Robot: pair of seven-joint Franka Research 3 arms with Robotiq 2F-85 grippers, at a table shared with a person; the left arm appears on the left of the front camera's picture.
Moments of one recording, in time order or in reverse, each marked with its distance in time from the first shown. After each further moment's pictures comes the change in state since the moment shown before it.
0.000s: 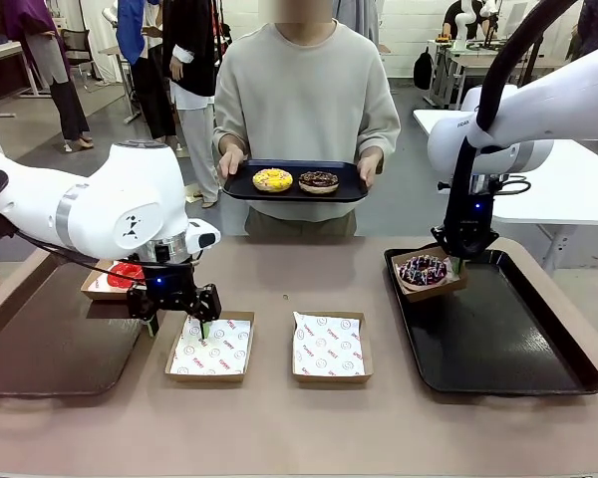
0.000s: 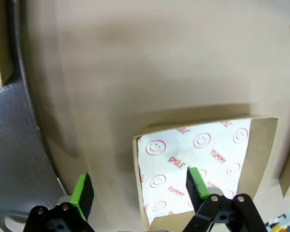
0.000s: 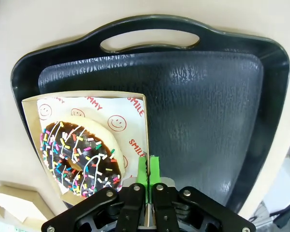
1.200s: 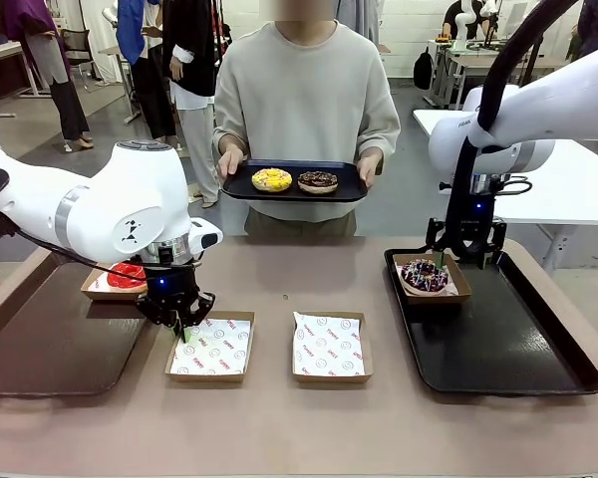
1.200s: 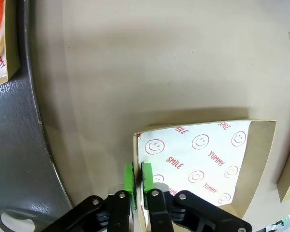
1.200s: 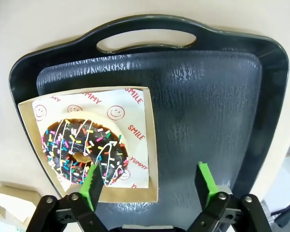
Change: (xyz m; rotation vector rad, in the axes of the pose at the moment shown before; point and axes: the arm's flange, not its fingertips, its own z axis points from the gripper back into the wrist) left arm -0.004 -0.003 0.003 0.003 -0.021 0.032; right arm 0.001 -0.003 0.000 0.004 0.003 -0.008
